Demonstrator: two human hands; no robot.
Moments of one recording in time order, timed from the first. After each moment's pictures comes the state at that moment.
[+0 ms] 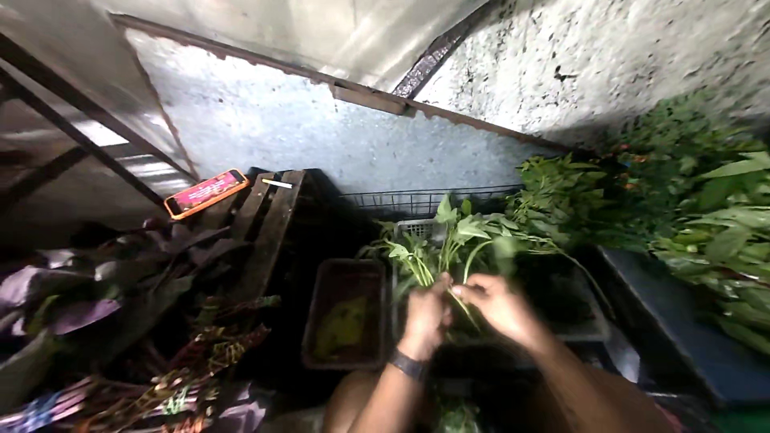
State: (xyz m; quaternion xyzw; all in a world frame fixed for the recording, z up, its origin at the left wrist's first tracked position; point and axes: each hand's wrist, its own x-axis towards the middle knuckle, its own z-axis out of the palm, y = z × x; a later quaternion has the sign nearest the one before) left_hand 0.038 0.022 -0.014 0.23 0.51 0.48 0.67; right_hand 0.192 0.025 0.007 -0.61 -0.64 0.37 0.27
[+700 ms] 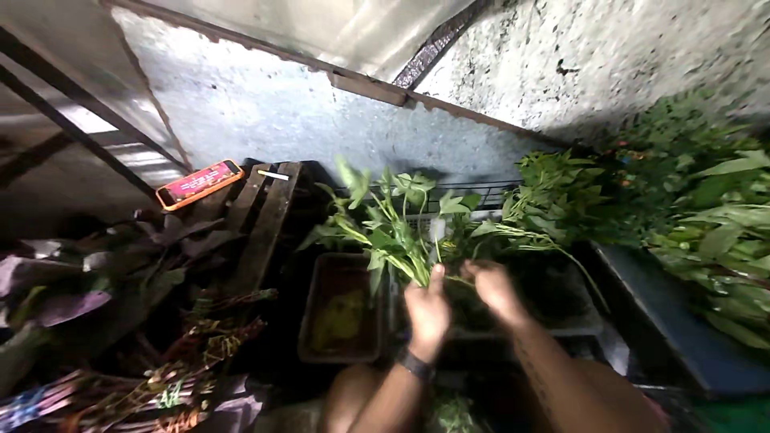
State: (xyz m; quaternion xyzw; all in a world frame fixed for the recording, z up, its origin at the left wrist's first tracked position) left_hand 0.055 0.016 -0.023 0.35 0.51 0.64 0.46; right_hand 0.180 0.054 -0.011 -0.69 -0.44 0.44 0.37
